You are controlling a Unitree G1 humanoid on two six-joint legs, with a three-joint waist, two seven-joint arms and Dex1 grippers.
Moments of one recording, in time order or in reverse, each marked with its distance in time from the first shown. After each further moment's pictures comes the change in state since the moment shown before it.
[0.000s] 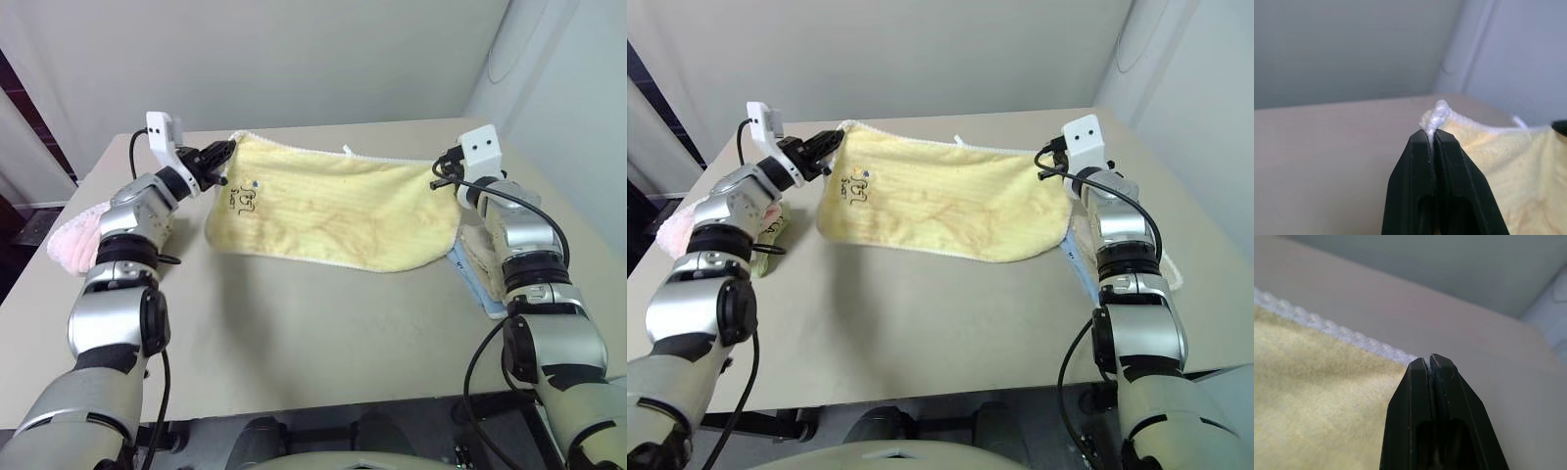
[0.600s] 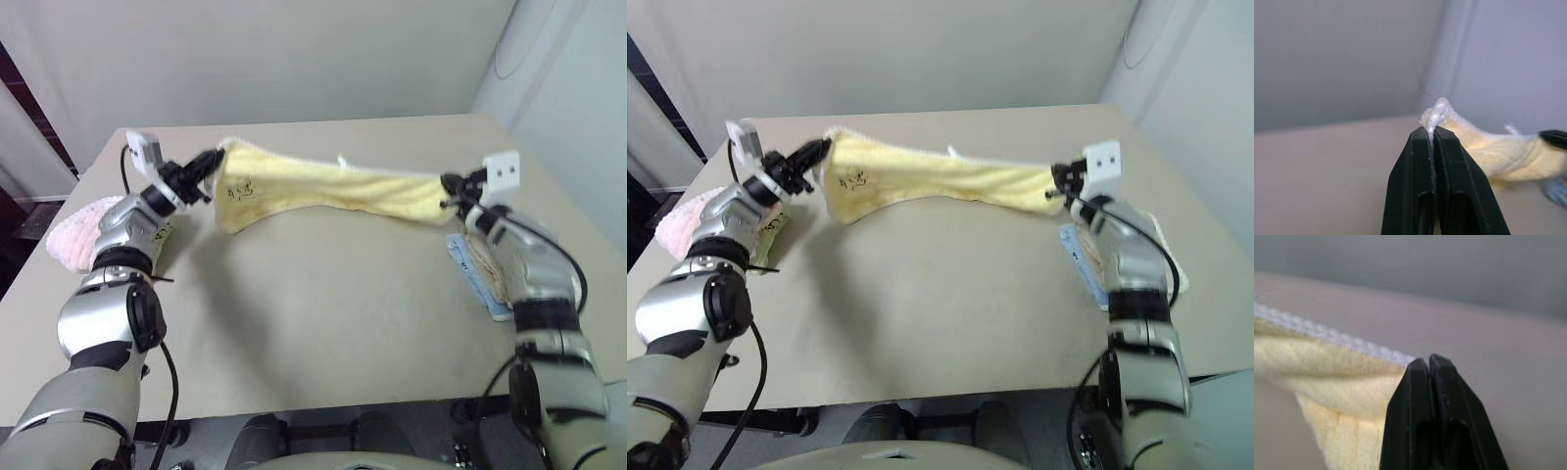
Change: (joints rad) left arm 0.129 0.050 0.132 0.118 0.003 -0.147 -0.470; right arm 0.458 0.010 -0.130 -0.551 0.289 0.143 0.158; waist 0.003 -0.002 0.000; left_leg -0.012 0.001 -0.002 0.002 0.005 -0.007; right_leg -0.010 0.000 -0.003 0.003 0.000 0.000
